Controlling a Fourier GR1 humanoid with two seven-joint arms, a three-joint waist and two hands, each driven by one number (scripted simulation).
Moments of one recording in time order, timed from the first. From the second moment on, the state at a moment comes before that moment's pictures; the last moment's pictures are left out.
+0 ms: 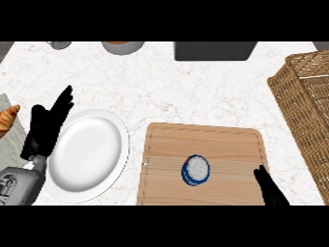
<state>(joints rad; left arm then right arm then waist) -0.21 0.39 -0.16 -1.39 0.11 0.18 0.21 0.44 -0.34 0.69 -2.31 0.88 -0.28 0.68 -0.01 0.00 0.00</state>
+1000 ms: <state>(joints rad) -0.20 0.32 -0.06 -1.38 0.02 0.10 0.21 0.23 -0.14 0.72 -2.03 1.02 -0.30 0.70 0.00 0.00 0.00</state>
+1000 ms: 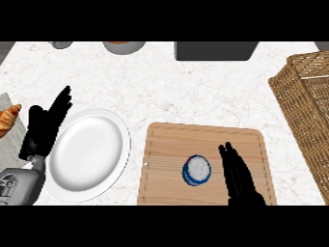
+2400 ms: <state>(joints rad) -0.21 0.22 0.03 -1.38 -0.09 0.03 0.21 0.08 -0.02 0.60 -1.72 0.92 -0.32 0.60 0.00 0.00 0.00</state>
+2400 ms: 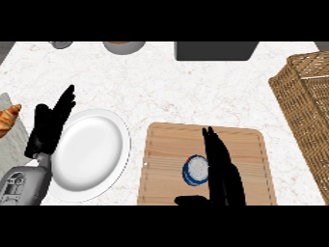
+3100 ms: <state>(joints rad) -0.21 0.22 0.05 -1.42 -0.11 0.00 0.25 0.00 -0.07 0.61 -1.61 1.08 -0.26 0.59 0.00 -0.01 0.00</state>
